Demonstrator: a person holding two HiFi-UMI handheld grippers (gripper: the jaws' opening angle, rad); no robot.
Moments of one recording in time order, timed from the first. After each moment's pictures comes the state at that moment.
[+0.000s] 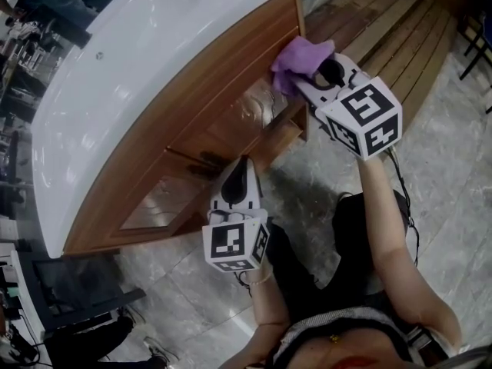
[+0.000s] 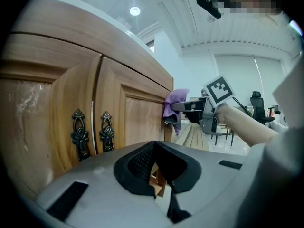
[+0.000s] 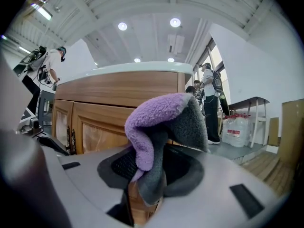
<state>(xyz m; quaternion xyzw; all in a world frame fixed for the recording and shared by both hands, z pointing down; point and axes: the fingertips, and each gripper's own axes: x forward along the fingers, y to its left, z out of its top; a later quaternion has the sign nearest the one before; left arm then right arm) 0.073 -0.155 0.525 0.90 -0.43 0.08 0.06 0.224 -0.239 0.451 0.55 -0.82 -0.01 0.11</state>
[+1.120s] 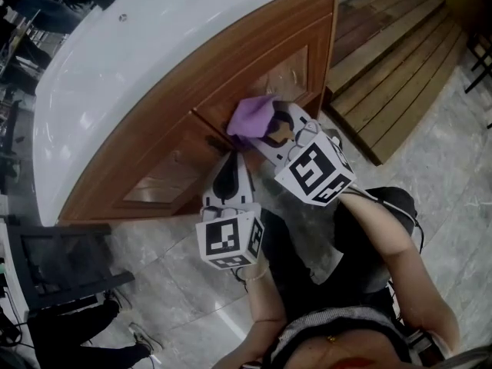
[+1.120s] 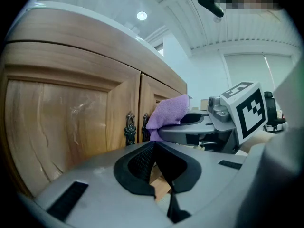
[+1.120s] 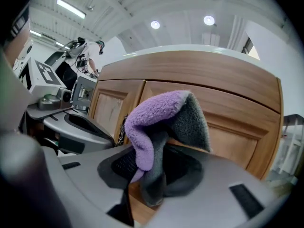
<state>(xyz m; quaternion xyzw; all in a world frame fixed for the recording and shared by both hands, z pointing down) 0.007 -0.145 0.524 0.87 -0.49 0.06 0.07 0.043 -0.183 0.505 0.40 -0.89 -0.09 0.17</state>
